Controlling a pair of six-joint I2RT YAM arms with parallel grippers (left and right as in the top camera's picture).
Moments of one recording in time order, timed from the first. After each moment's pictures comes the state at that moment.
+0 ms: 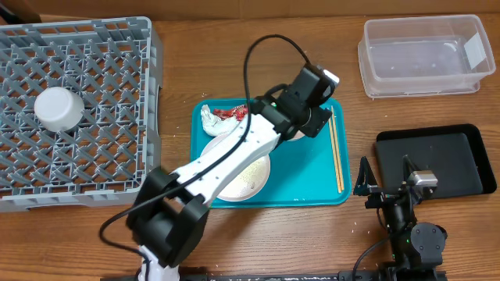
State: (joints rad) left arm -0.74 1.97 1.61 -0.55 -0.07 -0.04; right arm 0.05 0.01 0.02 -0.04 -0.04 0.20
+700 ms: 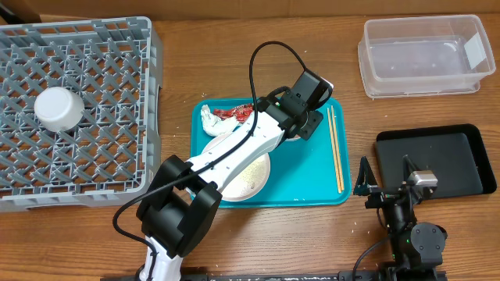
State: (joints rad) left arm -0.73 2.03 1.60 -0.56 -0.07 -0.05; right arm 0.05 0.01 0.02 -0.04 -0.04 0.20
